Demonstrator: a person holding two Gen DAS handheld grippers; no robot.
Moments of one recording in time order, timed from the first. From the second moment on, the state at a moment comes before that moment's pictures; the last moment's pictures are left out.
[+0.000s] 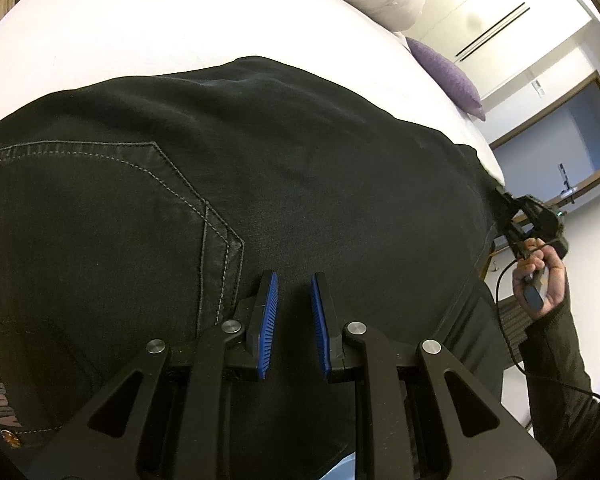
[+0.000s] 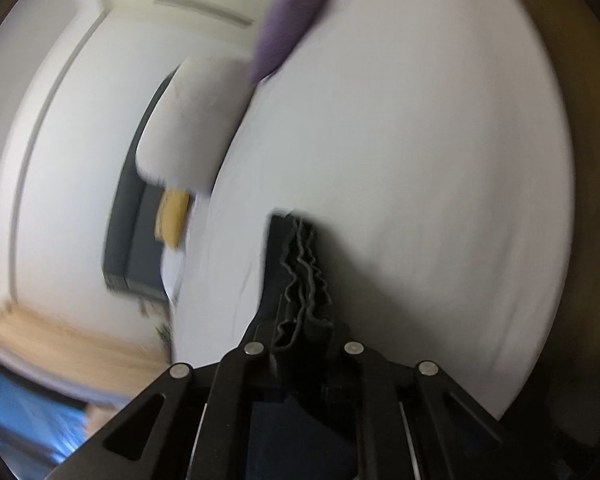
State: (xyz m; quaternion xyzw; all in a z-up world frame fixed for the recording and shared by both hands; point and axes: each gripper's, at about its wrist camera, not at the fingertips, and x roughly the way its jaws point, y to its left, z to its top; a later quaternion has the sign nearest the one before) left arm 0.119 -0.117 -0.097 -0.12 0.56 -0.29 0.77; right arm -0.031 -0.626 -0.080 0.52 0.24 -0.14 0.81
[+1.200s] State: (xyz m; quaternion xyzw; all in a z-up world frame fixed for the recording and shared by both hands) left arm 0.172 -0.053 -0.105 -0.41 0.57 -0.32 0.64; right arm 0.026 -0.226 -0.047 -0.03 0.43 0.04 0.90
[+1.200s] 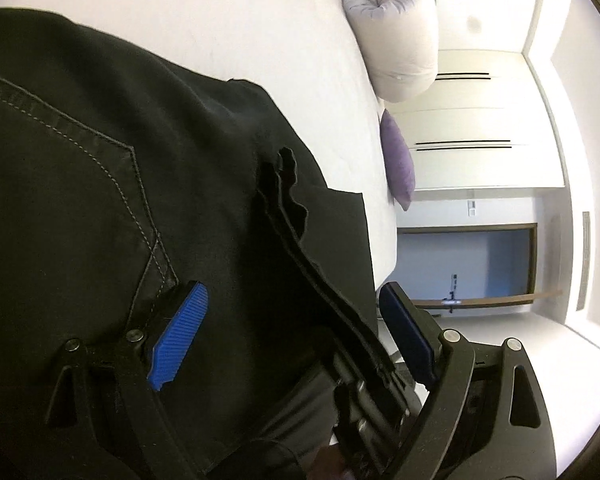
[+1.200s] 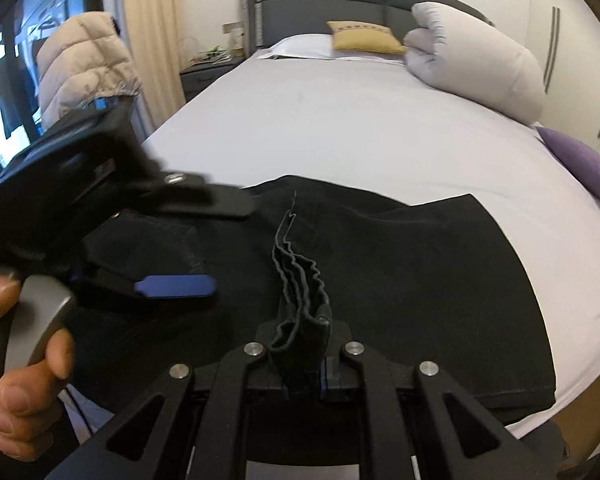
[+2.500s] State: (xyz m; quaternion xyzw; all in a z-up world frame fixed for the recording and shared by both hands) left arm 0.188 -0.029 -0.081 -0.18 0.60 -0.25 0.74; right arm 0.022 -0.192 -0.067 0.02 0.49 0.19 0.85
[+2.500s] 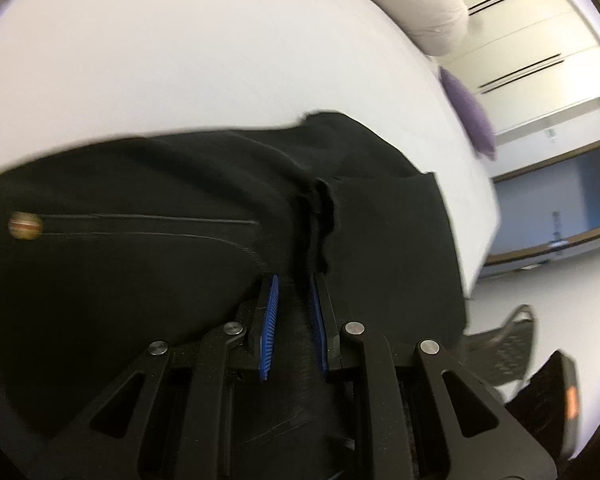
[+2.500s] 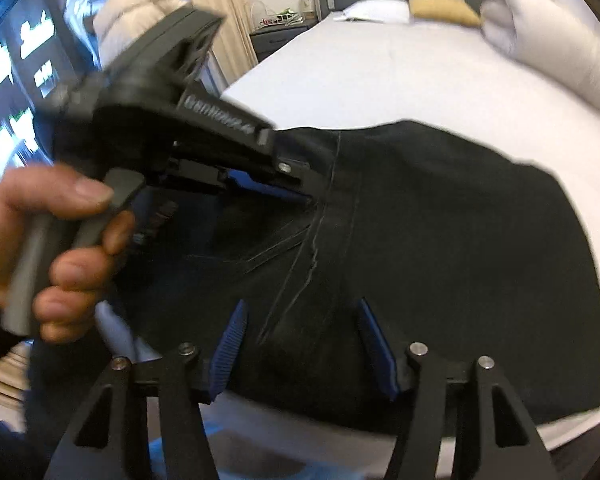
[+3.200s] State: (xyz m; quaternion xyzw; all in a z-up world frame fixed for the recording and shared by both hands) left arm 0.117 -0.111 -0.079 -0.07 0.56 -0.32 0.76; right arm 0.175 -0.426 -0.115 0.40 0.53 0.22 0.72
